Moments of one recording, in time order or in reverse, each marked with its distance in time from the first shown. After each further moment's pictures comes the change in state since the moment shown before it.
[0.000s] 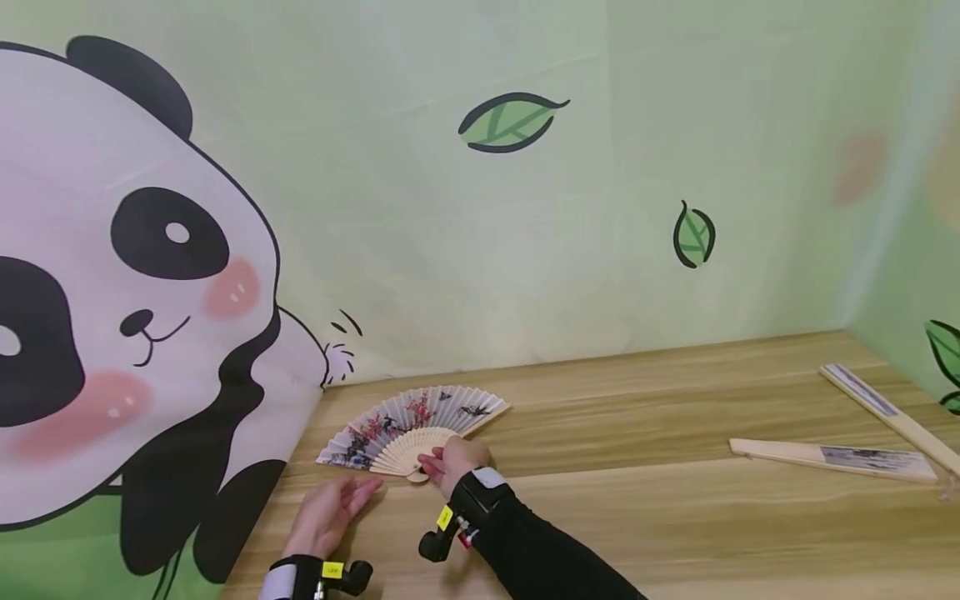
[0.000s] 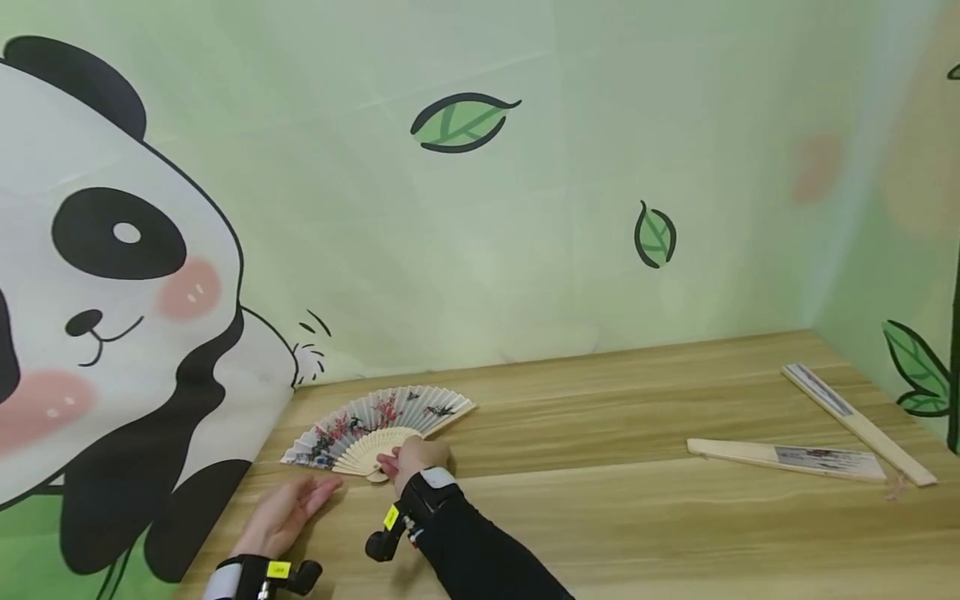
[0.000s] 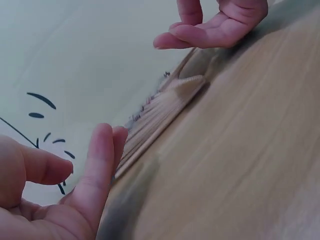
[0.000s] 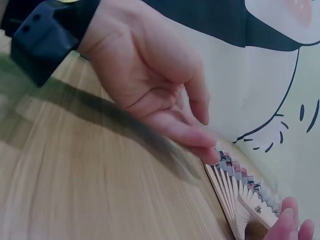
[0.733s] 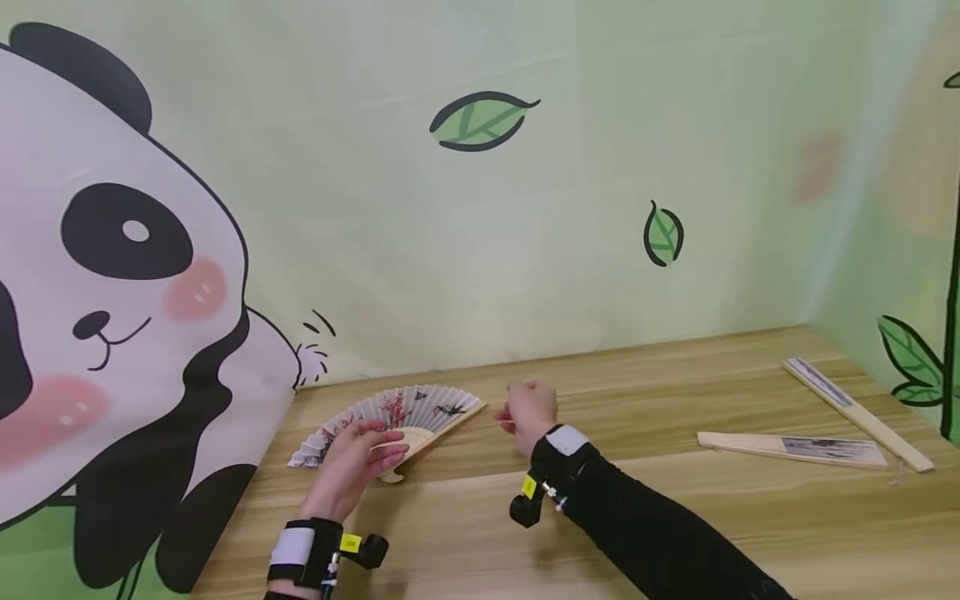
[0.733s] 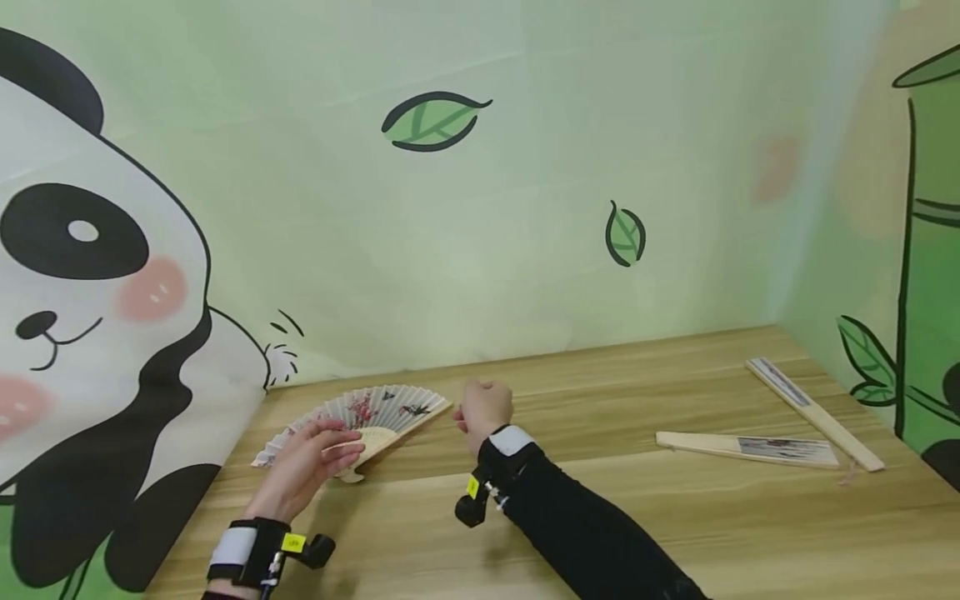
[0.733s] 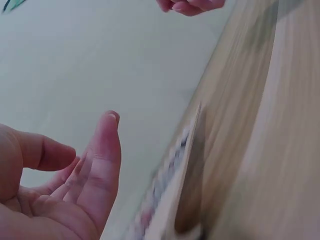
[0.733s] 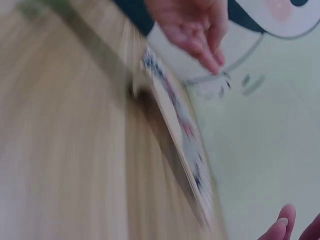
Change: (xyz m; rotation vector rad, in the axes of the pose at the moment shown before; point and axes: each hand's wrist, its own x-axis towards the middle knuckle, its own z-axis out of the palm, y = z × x) left_hand -0.014 0.021 0.094 0.221 -0.201 0.150; right_hand 0.003 -0.119 -0.075 -0.307 0.090 -0.325
